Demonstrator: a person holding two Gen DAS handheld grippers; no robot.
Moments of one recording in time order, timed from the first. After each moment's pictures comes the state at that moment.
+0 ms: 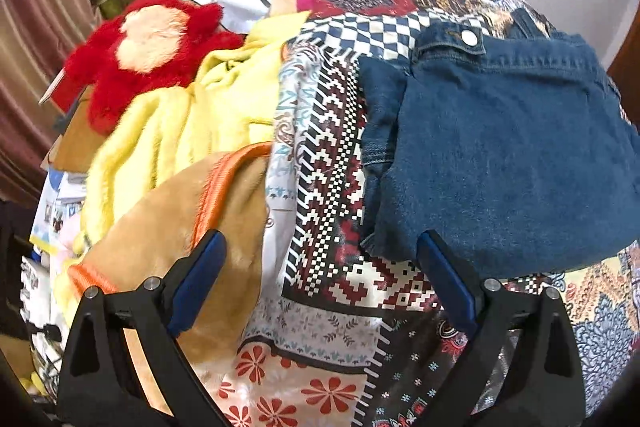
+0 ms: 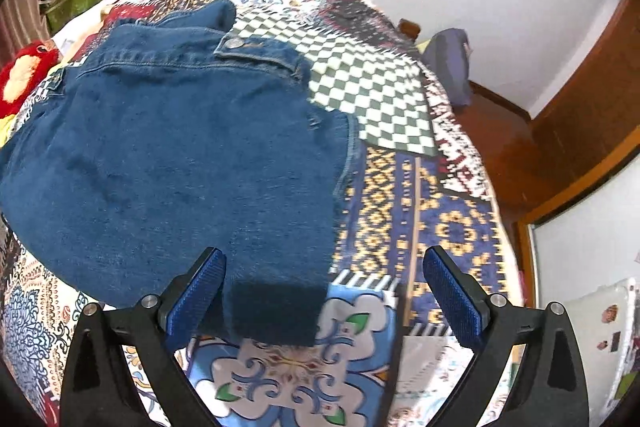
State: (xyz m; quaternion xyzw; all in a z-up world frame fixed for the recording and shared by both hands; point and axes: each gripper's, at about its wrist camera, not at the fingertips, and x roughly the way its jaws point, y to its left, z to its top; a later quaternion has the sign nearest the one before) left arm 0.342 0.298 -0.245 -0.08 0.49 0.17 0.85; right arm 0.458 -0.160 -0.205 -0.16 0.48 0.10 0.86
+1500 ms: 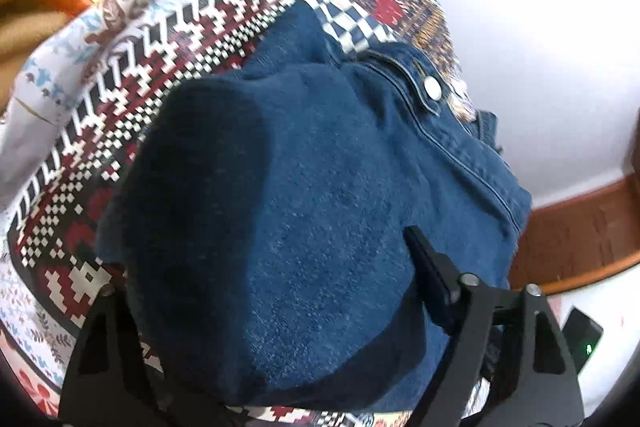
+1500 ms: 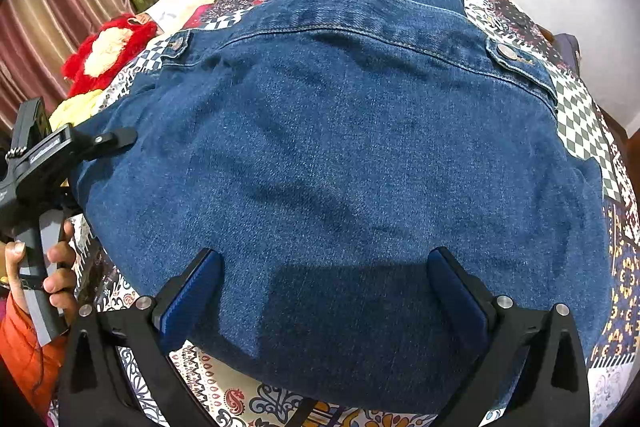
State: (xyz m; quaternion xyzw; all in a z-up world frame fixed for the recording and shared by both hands) left arm 0.408 0.276 -0.304 -0.46 0.39 0.08 0.79; right arm 0.448 -0.014 -0.242 -0.12 0.51 0.27 0.81
